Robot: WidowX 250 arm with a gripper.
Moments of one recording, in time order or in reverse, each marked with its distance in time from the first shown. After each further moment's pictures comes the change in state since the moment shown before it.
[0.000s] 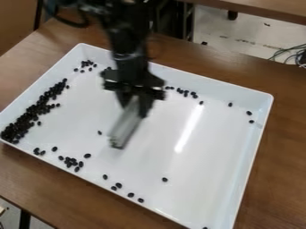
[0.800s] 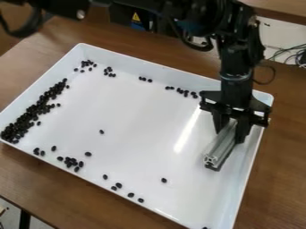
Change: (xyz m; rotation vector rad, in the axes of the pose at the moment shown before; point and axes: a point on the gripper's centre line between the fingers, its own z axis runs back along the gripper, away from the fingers) arm 0.030 -0.131 -0.042 -0.088 0.127 -0.187
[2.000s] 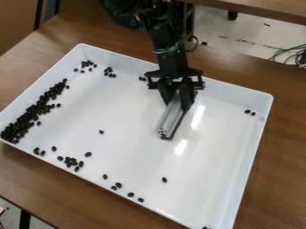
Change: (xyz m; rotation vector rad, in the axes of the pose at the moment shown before) arm 0.006 0.159 0.011 -0.046 -0.009 0.279
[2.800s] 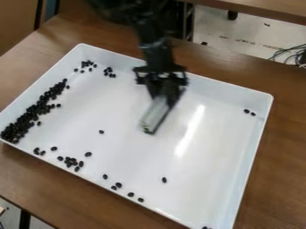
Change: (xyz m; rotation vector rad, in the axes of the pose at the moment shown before) arm 0.001 0.049 0.013 0.025 0.008 0.026
